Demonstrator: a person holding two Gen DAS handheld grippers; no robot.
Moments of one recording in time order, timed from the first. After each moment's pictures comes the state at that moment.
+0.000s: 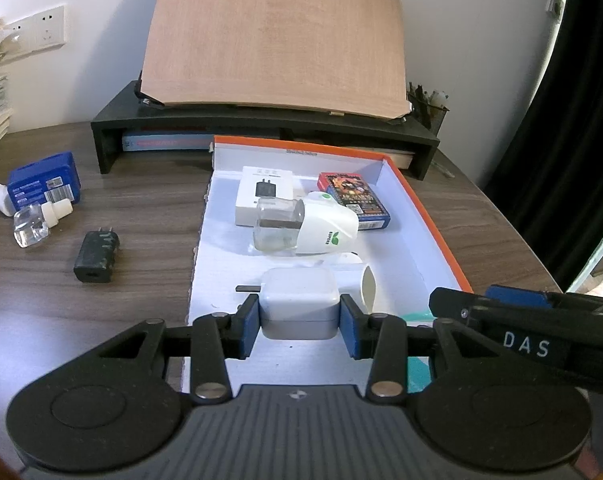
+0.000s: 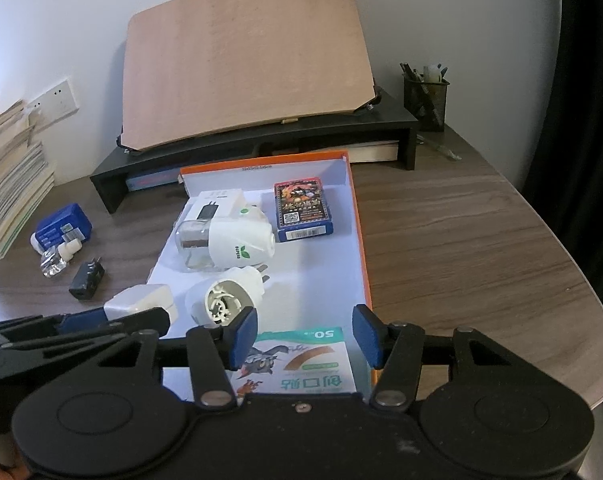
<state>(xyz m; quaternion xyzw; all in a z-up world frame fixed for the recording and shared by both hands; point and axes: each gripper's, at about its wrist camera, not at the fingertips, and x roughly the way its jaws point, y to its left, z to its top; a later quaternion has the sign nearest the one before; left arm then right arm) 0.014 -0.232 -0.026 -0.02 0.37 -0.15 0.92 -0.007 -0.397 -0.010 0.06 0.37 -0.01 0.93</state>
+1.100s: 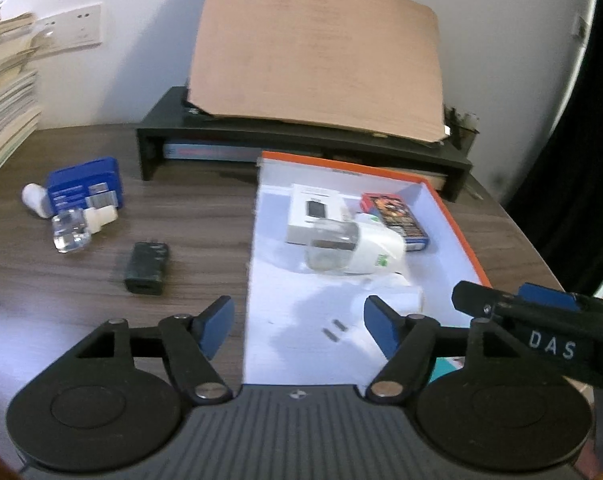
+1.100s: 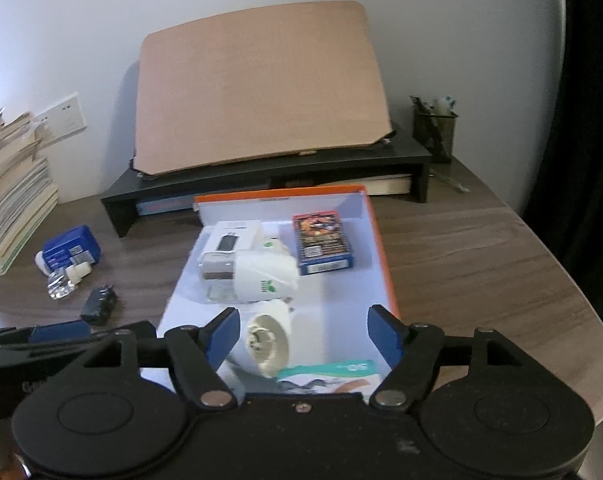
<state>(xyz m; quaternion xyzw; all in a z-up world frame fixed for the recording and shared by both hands) 0.023 -0.193 -0.013 -0.03 0.36 -0.12 0.92 -0.002 -0.361 0.000 0.05 0.33 0.00 0.94</state>
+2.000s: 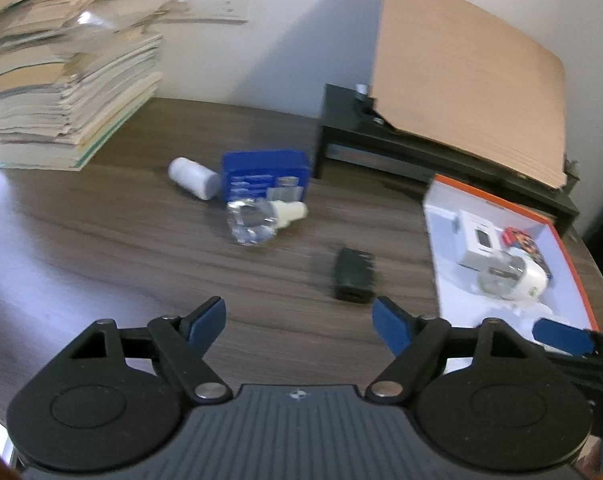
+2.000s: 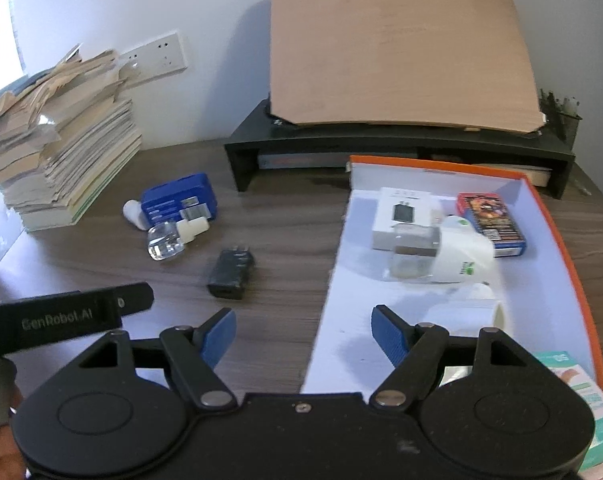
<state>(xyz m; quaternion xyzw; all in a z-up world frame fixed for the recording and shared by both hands) 0.036 -0.054 -0.009 -0.07 0.38 -0.01 0.92 0.024 -0.225 -0.010 0.03 0.38 0.09 0.92</state>
